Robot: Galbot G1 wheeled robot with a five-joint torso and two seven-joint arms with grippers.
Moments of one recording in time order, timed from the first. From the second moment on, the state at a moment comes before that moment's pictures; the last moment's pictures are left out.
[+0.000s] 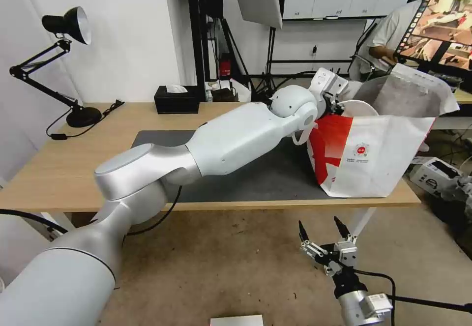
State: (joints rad) left arm -0.23 -1.59 0.71 -1.10 -1.13 0.53 -0.16; right arm -1.74 1.08 0.36 2.07 0.26 0.29 0.24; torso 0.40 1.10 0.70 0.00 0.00
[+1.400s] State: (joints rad) left arm 0.28 -1.09 0.29 -1.78 -0.80 0.23 -0.27; right arm -1.74 1.08 0.36 2.07 0.26 0.29 0.24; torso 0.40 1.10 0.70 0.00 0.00
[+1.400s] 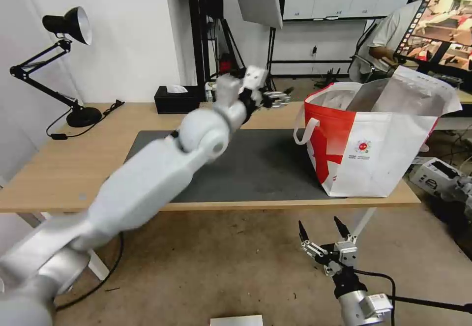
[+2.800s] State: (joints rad) left arm 1.58 -0.97 -0.54 -2.11 -0.55 -0.16 -0.04; right arm -1.74 1.08 0.36 2.07 0.26 0.29 0.24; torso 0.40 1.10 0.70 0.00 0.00
